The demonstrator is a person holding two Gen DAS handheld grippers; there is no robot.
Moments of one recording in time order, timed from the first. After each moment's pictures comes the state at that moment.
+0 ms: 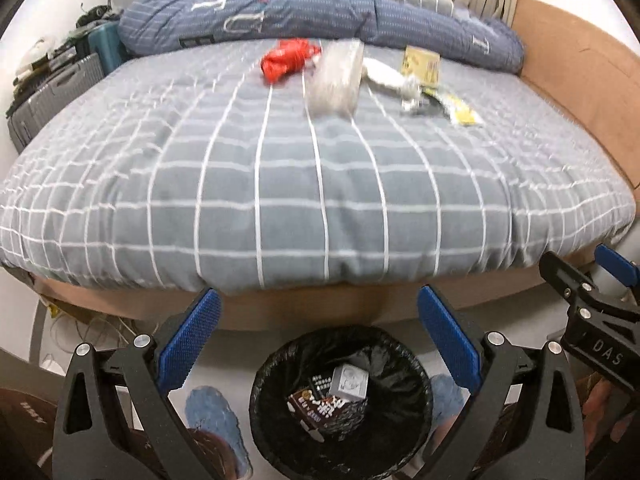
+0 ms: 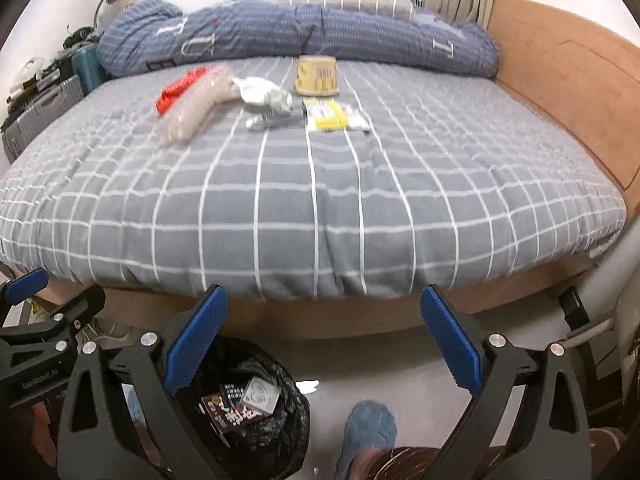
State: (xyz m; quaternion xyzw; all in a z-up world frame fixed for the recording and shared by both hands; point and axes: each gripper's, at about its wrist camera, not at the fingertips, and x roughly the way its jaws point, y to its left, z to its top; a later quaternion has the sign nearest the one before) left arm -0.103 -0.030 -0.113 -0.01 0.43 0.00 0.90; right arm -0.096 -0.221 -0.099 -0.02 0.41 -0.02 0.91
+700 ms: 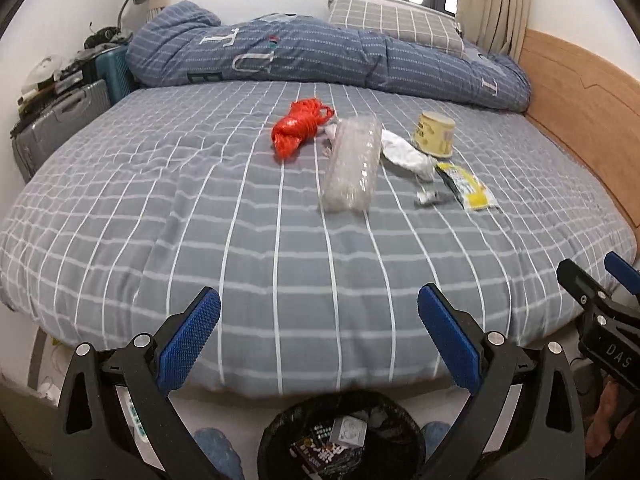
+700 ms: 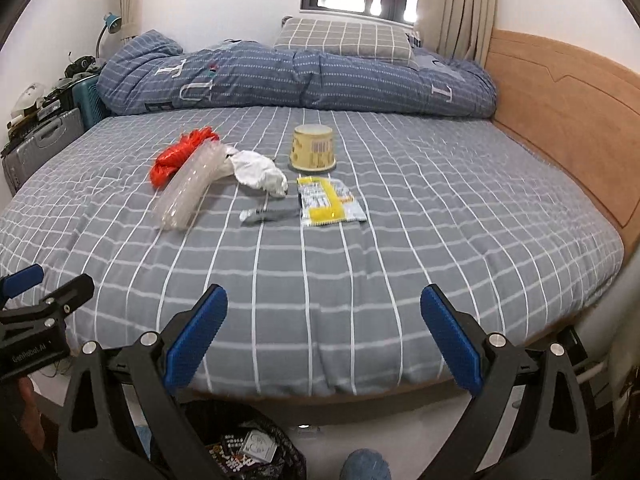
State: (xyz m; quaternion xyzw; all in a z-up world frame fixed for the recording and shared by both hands) left arm -0.038 -0.015 -0.061 -0.03 0.38 0.01 0.92; right arm -0.036 -0.225 -0.045 -0.02 0.35 -0.02 0.94
